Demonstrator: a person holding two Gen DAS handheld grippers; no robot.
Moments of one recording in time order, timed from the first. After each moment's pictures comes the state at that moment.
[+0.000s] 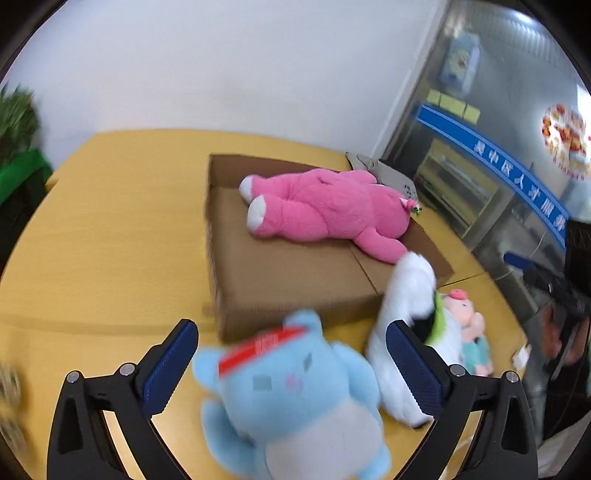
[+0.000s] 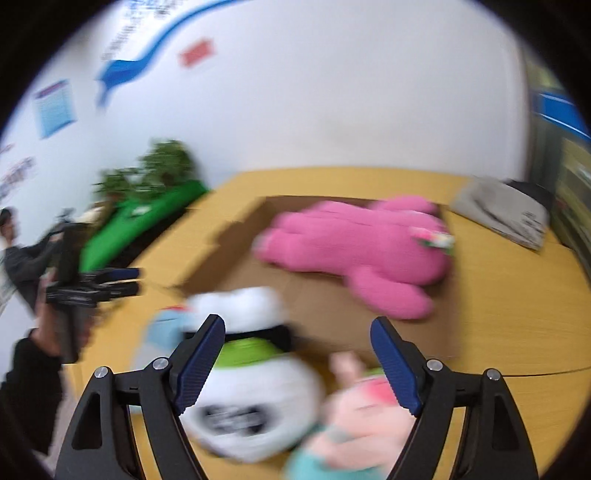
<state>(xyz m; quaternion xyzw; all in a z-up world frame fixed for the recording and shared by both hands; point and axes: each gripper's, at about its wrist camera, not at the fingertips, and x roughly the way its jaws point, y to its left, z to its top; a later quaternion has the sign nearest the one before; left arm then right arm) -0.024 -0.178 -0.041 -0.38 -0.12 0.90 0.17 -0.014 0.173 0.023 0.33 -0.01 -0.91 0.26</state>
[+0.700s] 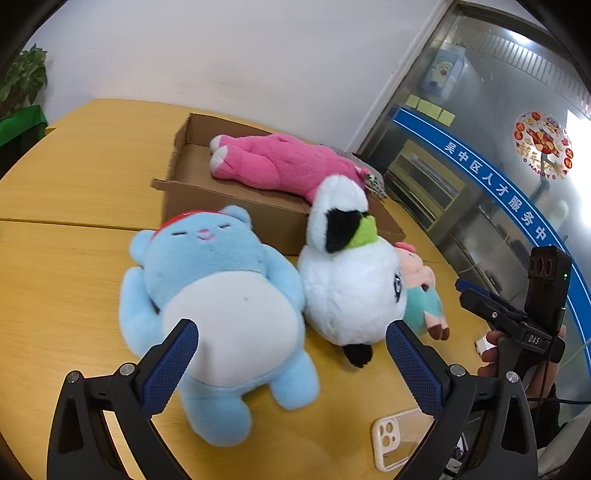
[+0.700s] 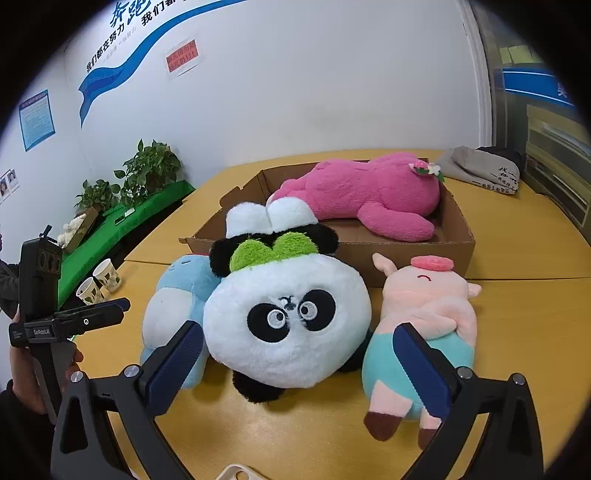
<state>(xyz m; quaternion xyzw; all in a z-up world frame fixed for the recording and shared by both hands) 0.067 -0.121 -0.080 -0.37 -0.16 0.89 0.21 0.076 0.161 -0.043 0.34 -0.04 -0.92 0.18</state>
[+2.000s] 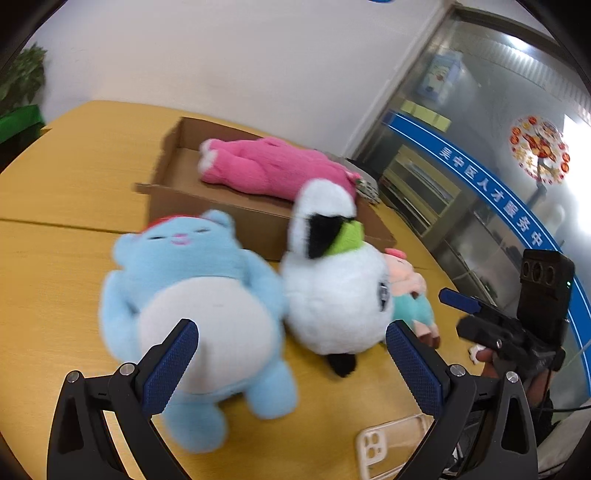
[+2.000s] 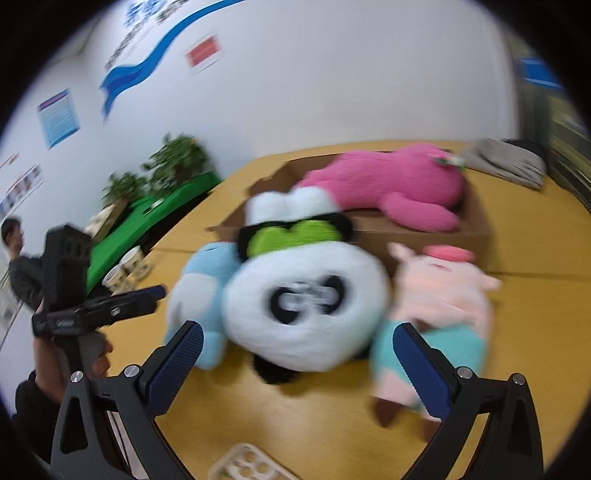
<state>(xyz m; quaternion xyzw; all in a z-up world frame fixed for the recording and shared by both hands) 0.063 -0.122 -0.081 -0.36 -0.18 0.89 0.20 0.063 0.134 -0.046 0.36 -0.04 -0.89 0.28</state>
